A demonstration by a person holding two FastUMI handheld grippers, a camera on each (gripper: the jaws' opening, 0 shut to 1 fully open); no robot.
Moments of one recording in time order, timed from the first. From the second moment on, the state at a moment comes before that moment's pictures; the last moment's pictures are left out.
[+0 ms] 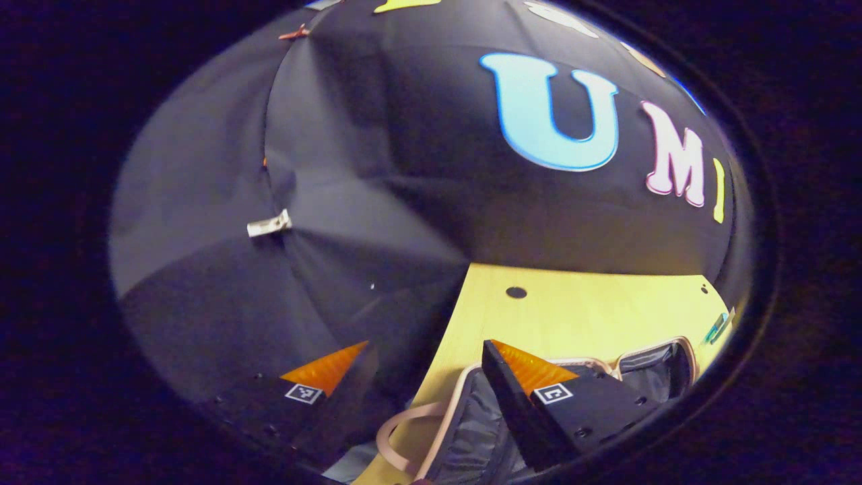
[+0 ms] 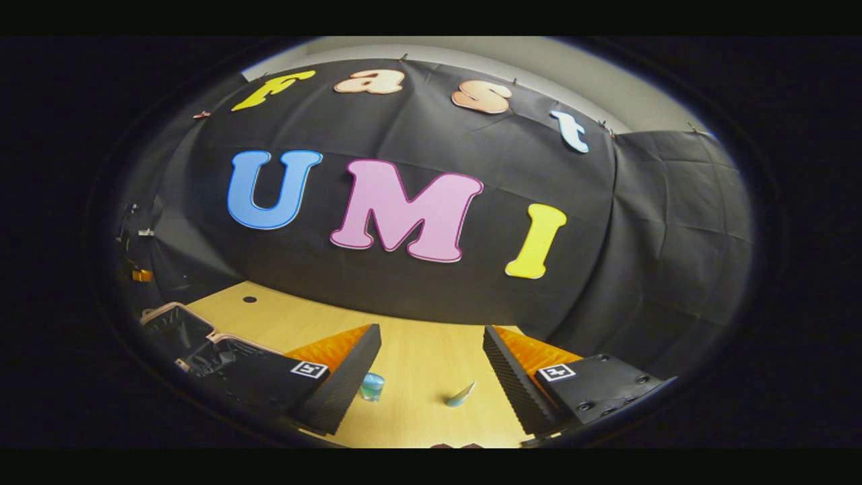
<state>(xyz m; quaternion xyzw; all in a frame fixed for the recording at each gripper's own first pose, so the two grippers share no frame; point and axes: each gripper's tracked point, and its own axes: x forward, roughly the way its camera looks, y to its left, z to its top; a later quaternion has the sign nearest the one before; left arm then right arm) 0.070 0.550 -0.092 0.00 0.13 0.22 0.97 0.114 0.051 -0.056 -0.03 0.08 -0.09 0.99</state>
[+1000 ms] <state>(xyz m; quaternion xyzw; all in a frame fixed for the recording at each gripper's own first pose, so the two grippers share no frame) 0.156 0.033 -0.038 -0.02 0.07 -0.06 1.00 0.141 -0.017 -0.125 0.01 0.10 -0.01 1.00</state>
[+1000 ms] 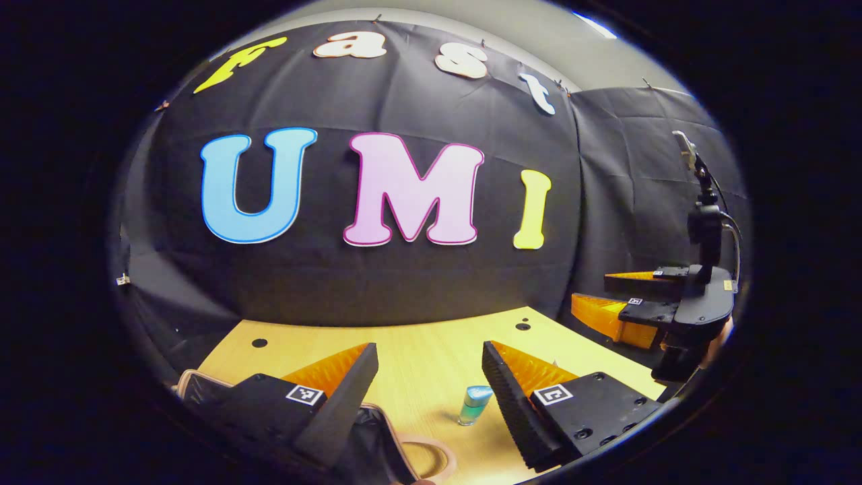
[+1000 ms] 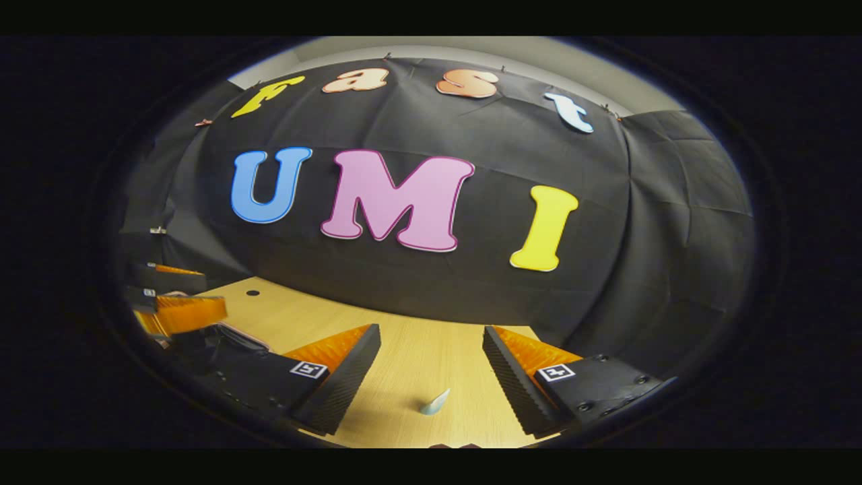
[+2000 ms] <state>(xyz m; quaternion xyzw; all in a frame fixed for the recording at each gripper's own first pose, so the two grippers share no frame) 0.259 -0.036 -0.252 -0.02 0.27 -0.04 0.96 0.176 -0.043 -0.296 0.02 0.24 0.06 0.97</state>
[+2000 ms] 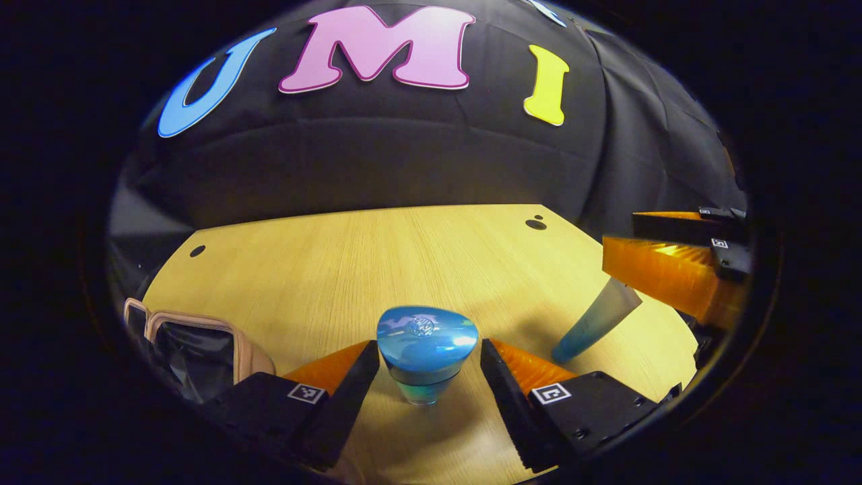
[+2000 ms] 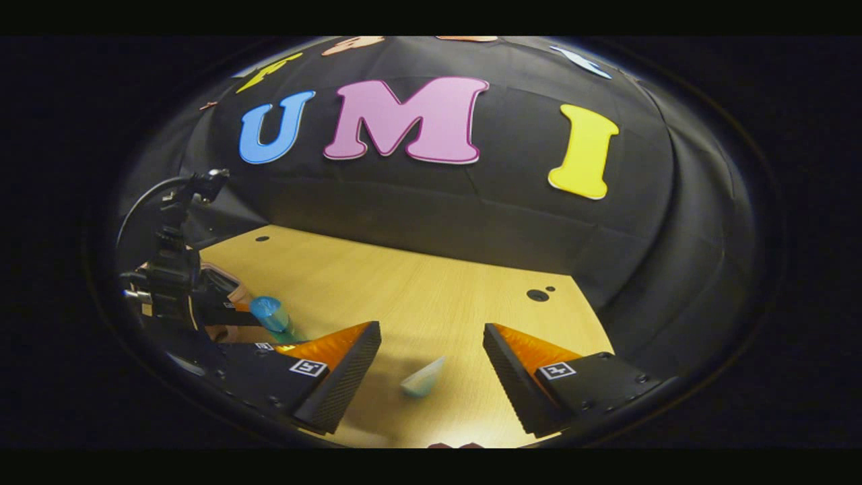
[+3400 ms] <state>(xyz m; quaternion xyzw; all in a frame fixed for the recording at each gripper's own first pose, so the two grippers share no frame) 0.240 -0.014 -0.203 -0.06 0.33 -0.06 0.94 0.161 -0.016 -0.358 0.08 0.33 0.05 0.94</state>
